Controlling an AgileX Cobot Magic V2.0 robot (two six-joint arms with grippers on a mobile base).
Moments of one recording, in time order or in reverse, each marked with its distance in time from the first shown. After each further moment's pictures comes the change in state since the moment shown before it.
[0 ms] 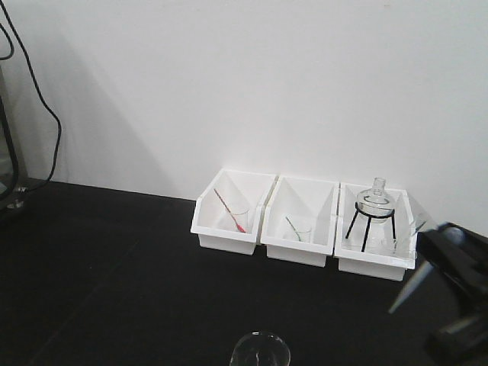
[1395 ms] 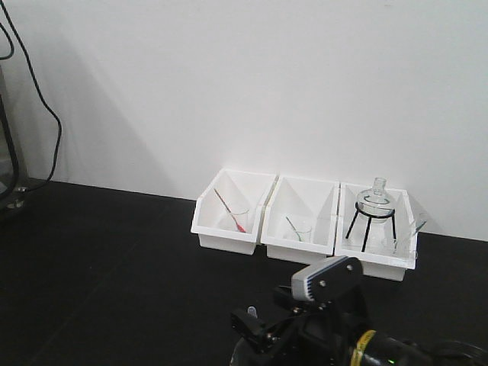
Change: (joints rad) left arm 0.000 0.000 0.000 0.000 0.000 0.000; right arm 0.211 0.662 -0.158 -0.021 -0.141 0.130
